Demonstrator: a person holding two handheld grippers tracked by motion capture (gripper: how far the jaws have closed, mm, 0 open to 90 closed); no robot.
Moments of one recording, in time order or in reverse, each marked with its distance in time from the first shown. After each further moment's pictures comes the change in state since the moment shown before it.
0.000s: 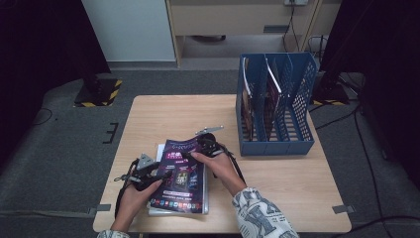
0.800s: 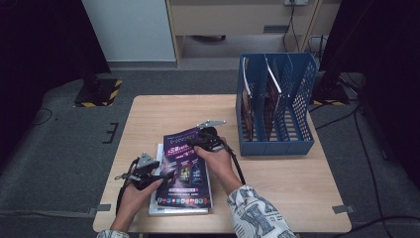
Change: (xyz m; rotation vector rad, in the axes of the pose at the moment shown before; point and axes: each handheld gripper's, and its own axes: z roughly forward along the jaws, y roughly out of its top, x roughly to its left) left arm 0.002 0.002 0.002 -0.002 -0.054 -0.019; right arm 0.011 0.023 -0.024 -0.106 -0.076 -0.018
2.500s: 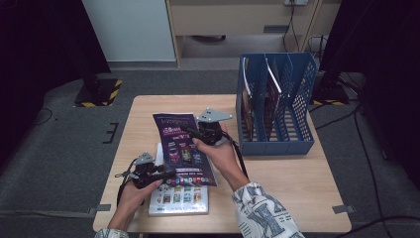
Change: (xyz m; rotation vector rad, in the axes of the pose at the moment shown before) left arm 0.005 0.005 -0.002 0.004 -0.170 -0.057; right arm 0.029 0.041 -0.048 -0.308 0.104 -0.262
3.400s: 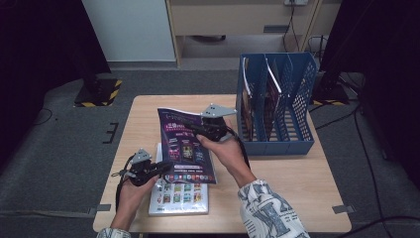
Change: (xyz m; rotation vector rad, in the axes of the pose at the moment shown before) left arm -0.005 0.012 -0.014 -0.056 0.098 0.053; right arm -0.010 0.013 -0.012 0.024 -0.001 -0.013
